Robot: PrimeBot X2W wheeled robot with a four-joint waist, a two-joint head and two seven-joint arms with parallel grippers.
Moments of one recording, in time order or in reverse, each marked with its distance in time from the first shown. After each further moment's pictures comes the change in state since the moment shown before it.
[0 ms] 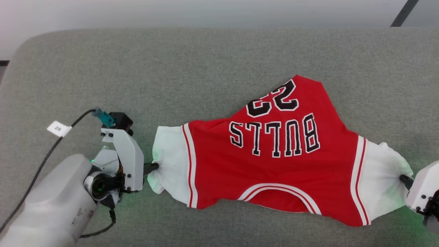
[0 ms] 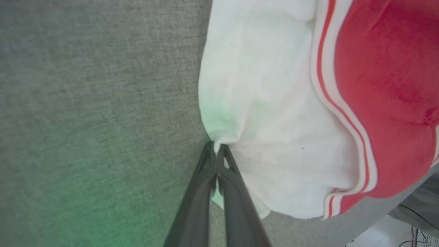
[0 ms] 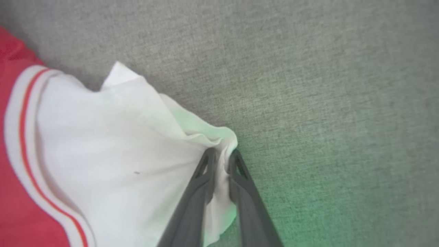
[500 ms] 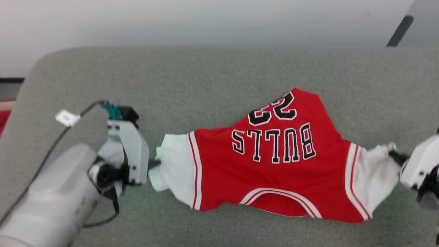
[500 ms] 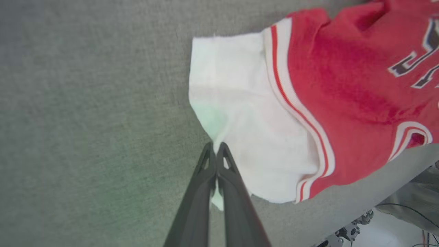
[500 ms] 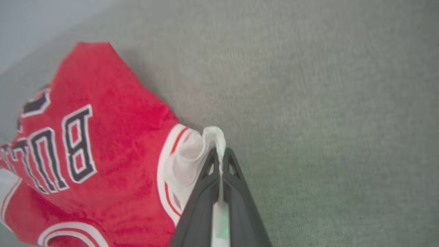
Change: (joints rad) left arm -0.053 -0.005 -0.046 0.014 -0.034 0.001 0.041; right arm -0.067 -0.001 0.046 -0.063 0.128 0.000 0.062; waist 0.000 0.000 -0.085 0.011
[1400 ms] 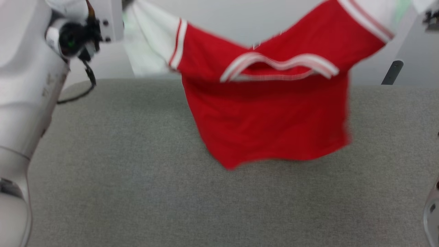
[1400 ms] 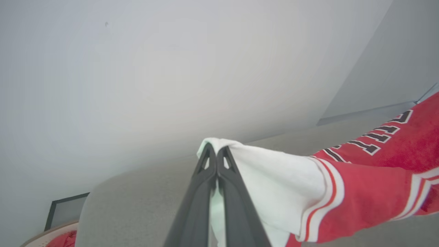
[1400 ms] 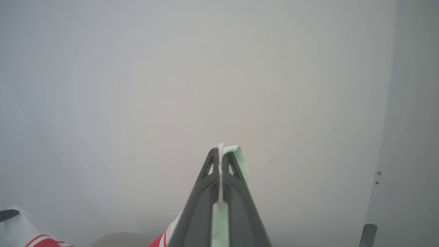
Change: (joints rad) left arm -0.577 -0.066 0.041 0.182 0.148 0.008 -0.115; right arm -0.726 0.021 0.152 0.225 -0.040 0.000 -0.358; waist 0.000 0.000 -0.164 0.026
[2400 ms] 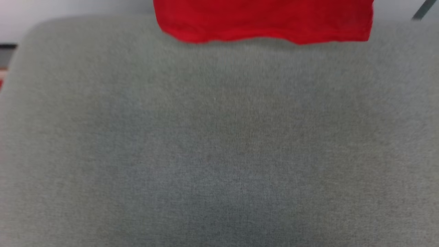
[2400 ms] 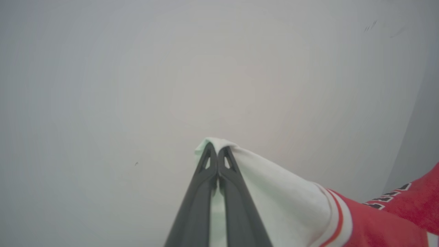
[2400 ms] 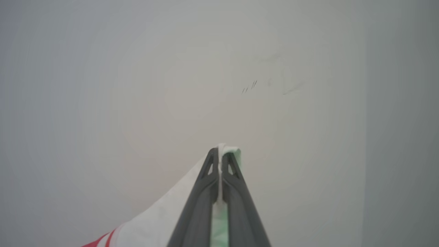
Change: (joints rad) left arm -0.397 -0.070 0.083 0.202 0.072 -0.001 -0.523; right arm -0.520 -0.107 0.187 0.438 -0.157 0.000 -0.681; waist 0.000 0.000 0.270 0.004
